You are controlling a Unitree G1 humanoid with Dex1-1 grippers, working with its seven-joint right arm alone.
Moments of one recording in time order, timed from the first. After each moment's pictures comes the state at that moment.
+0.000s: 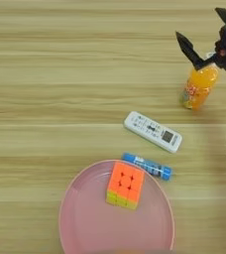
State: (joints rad) arm -0.44 -0.42 -0.13 0.03 0.17 -0.02 0.55
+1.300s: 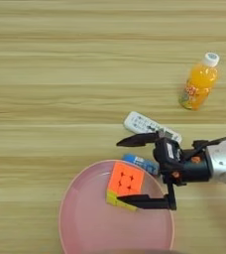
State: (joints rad) arm -0.03 -0.58 0.34 -0.37 0.23 0.20 1.12
